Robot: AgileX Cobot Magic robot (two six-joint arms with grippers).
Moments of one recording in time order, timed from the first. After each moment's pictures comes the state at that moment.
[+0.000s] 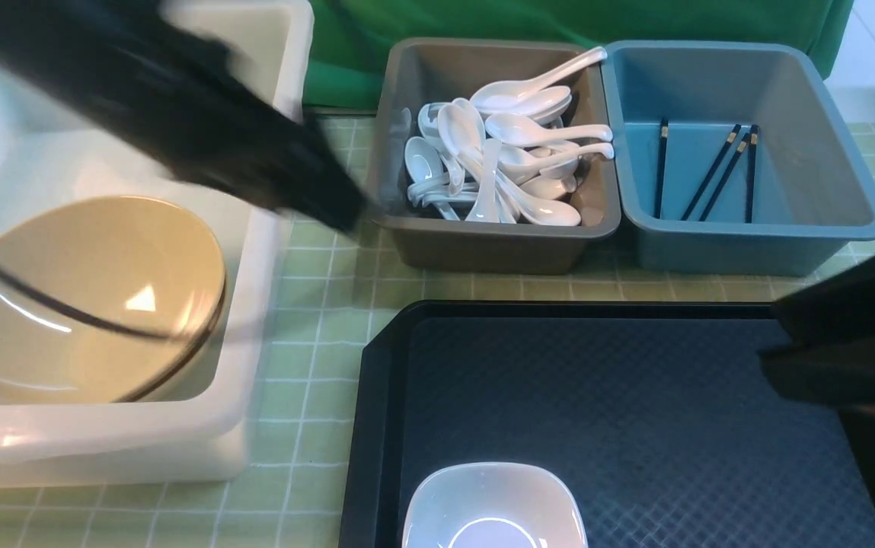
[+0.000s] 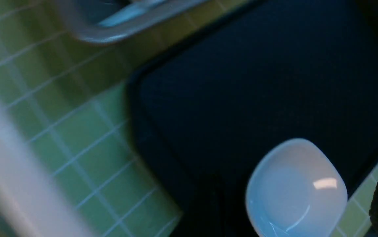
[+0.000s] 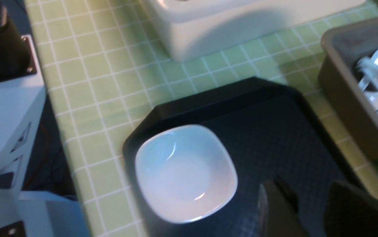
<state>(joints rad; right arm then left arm) 0.56 0.90 -1.10 0.36 0.90 -0.58 -0.34 1.56 -1.45 -0.49 1.23 0.56</state>
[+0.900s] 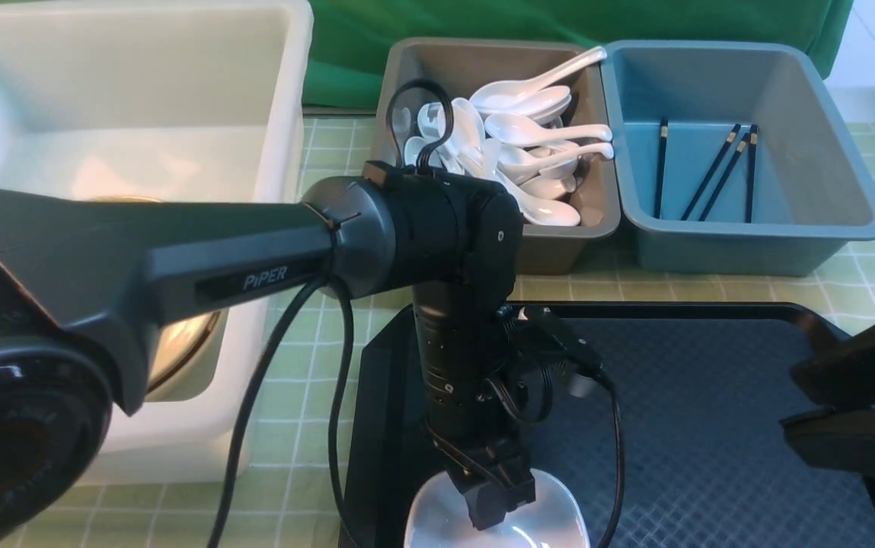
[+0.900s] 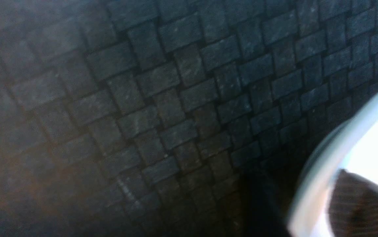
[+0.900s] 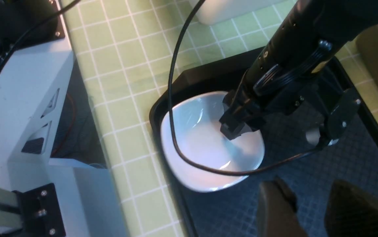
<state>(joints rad) 0.56 0.90 -1.10 0.36 1.00 -0.57 -0.75 2.05 -1.45 -0.26 1.21 0.59</state>
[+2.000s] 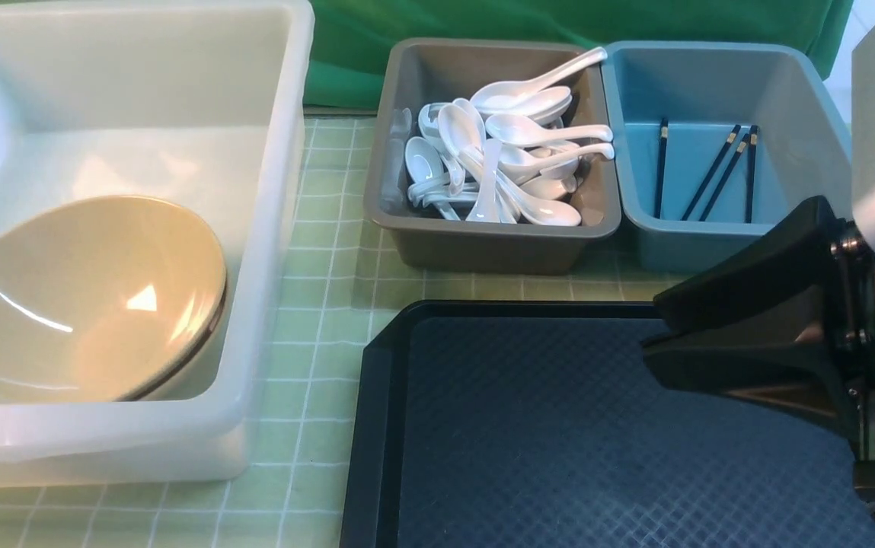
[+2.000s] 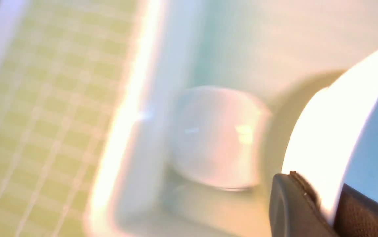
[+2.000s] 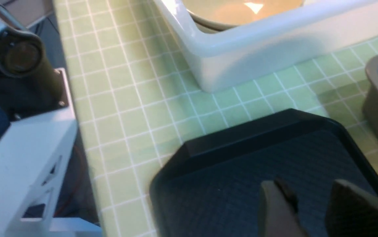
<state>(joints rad) 0.56 1.01 -1.07 0.56 0.79 -0.71 0.50 1.29 -1.43 0.03 1.16 0.14</state>
